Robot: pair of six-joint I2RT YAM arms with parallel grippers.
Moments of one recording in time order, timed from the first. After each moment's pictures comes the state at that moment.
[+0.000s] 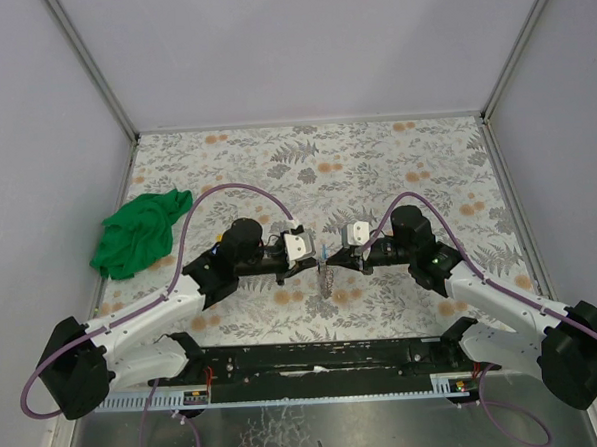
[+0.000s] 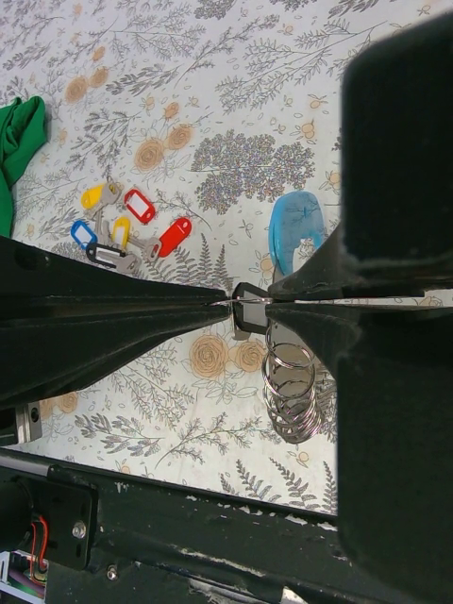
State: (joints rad) left arm -0.80 1.09 0.66 0.04 0.53 0.32; right arm 0.63 1.05 0.56 0.13 -0.80 -0.47
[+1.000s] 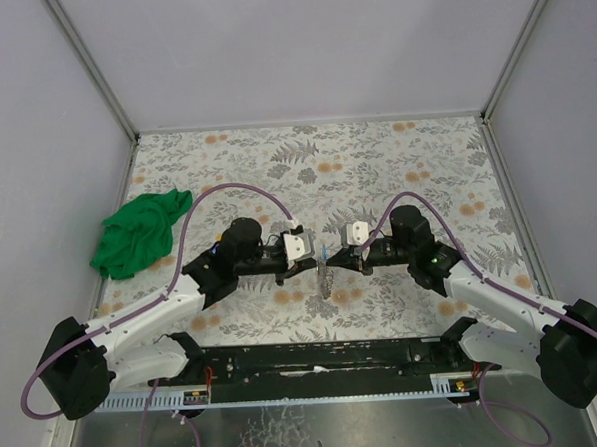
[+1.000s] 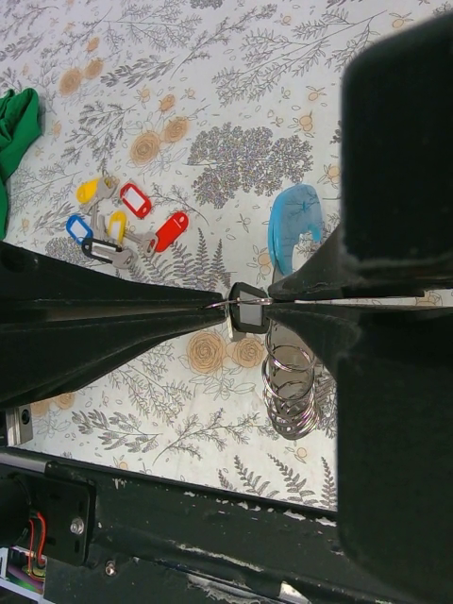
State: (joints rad) left arm -0.79 1.09 0.66 0.04 0.56 0.32; right arm 0.64 1.06 0.56 0.13 -0.81 -0.47
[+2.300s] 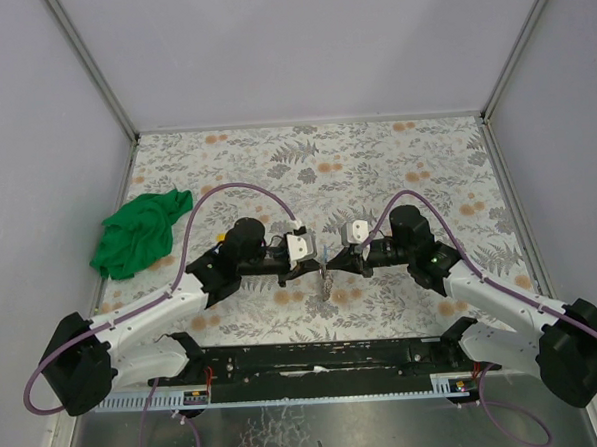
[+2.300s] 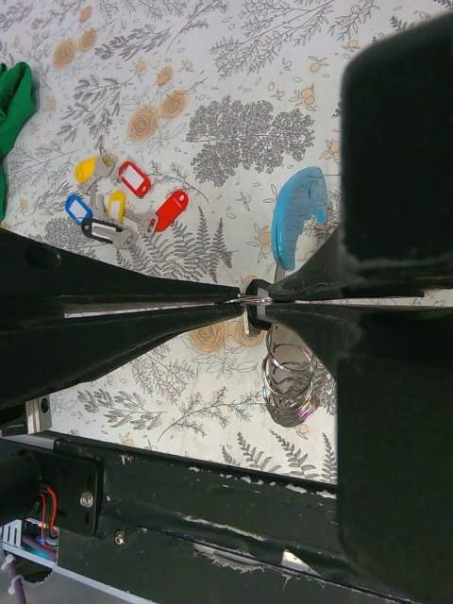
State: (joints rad) left arm -0.81 1.12 0.66 0.07 0.59 0.31; right arm 0.64 1.07 0.56 0.12 -0.84 -0.41
